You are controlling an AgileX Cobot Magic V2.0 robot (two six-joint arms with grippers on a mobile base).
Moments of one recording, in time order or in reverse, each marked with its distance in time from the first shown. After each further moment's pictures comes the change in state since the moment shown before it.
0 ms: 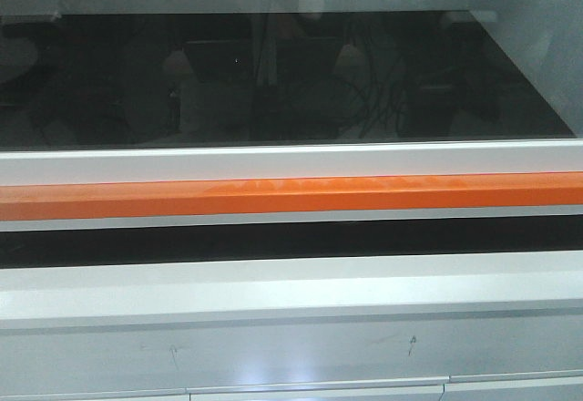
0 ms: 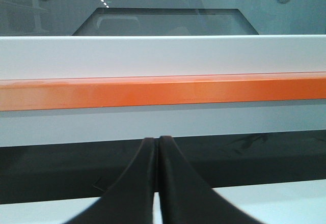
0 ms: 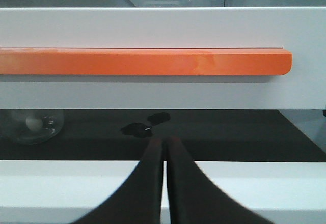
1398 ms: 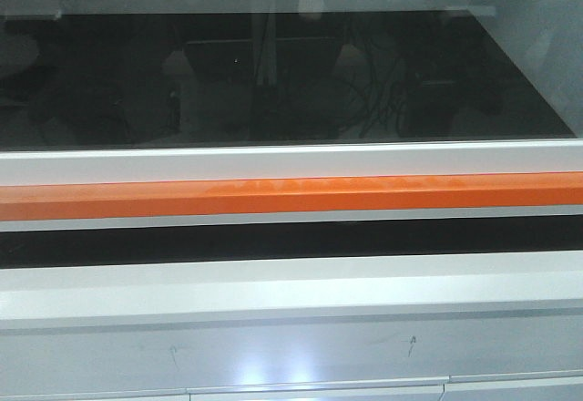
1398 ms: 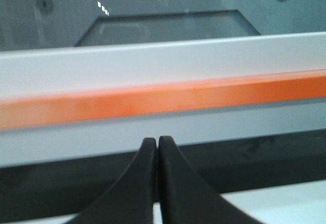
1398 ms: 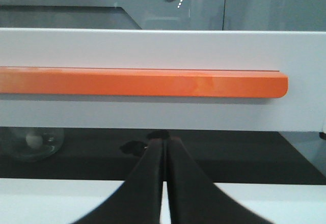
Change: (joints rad) left arm 0.000 0.000 0.000 0.036 -0.038 0.042; right arm 0.000 0.000 0.000 -0.012 -0.060 -0.005
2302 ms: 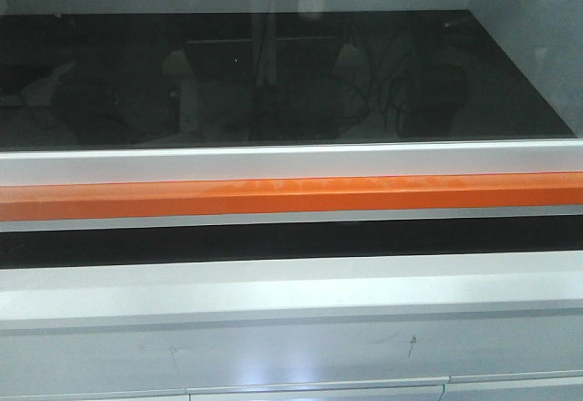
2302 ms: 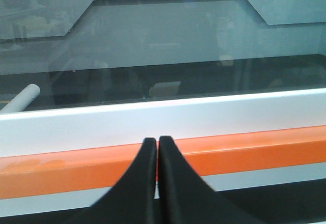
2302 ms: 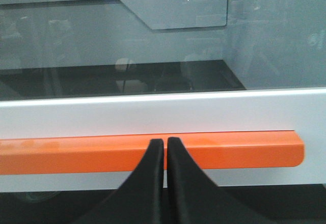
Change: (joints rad) left arm 0.000 0.379 -0.335 -0.029 0.117 -0.013; right arm 0.012 0.436 -0.361 0.063 0.066 0.006
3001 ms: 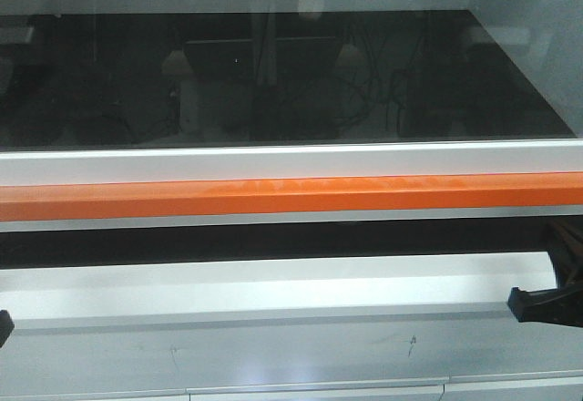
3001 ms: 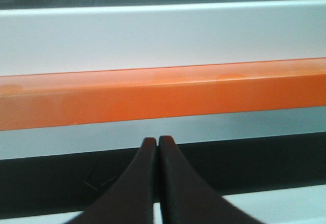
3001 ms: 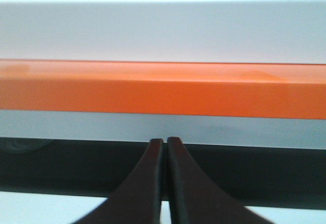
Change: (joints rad) left arm 0.000 0.272 0.154 -0.001 -0.300 -0.023; right arm 0.046 0.419 0.138 -0.048 -0.426 -0.001
